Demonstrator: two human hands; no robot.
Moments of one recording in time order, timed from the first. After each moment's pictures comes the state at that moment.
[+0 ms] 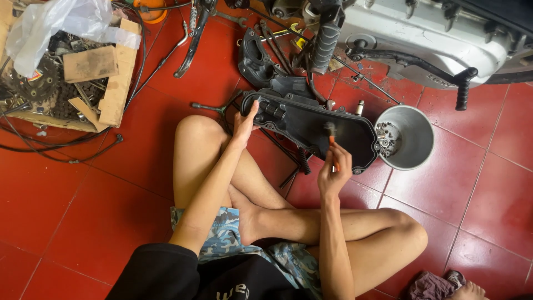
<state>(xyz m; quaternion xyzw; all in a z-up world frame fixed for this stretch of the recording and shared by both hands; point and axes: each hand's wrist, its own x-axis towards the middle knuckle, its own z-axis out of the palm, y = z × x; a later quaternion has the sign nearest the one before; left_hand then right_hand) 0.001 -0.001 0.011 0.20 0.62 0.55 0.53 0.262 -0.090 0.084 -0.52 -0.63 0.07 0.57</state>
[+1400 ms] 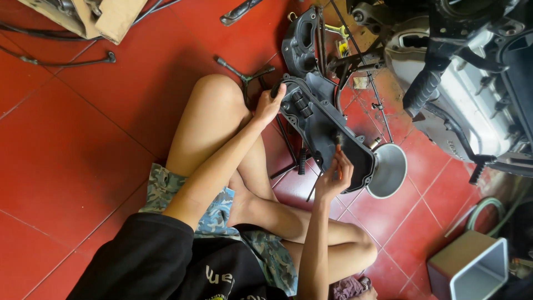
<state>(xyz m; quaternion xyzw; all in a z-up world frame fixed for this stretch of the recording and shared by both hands) 0.029 0.034 -0.103 0.17 0.57 0.59 0.54 0.227 -0.086 0.106 -0.53 -0.70 0.12 0.47</state>
